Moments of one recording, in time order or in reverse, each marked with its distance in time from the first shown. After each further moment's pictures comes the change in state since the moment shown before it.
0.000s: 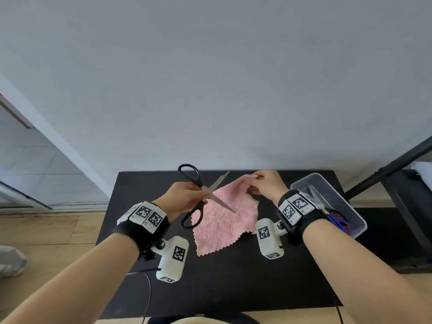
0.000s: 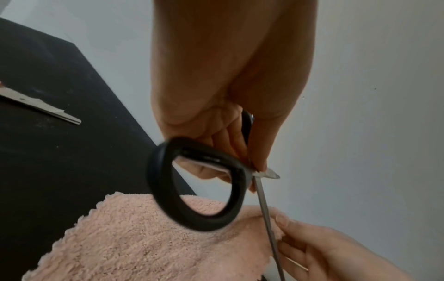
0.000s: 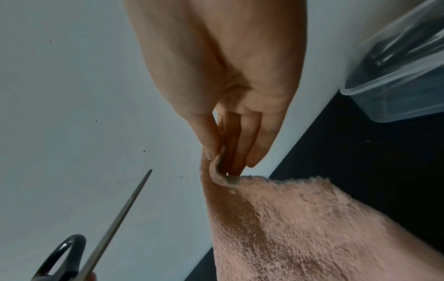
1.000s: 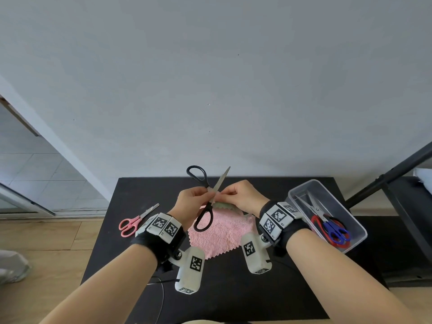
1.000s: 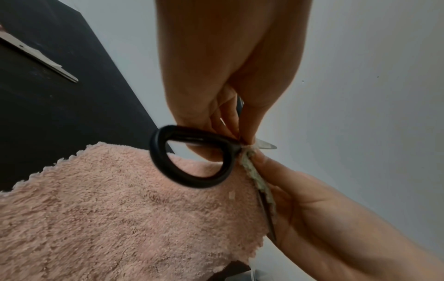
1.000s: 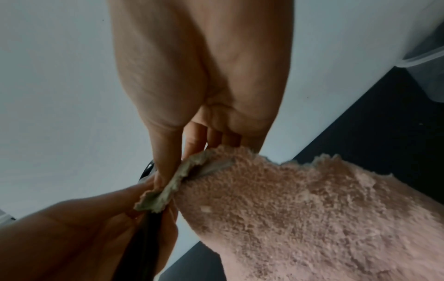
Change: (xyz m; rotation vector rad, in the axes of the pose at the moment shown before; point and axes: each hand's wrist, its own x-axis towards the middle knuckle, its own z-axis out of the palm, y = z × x) left_hand 0.014 -0.016 0.038 -0.133 0.103 0.153; right_hand -0.017 -0.014 0.028 -0.109 -0.352 -0.202
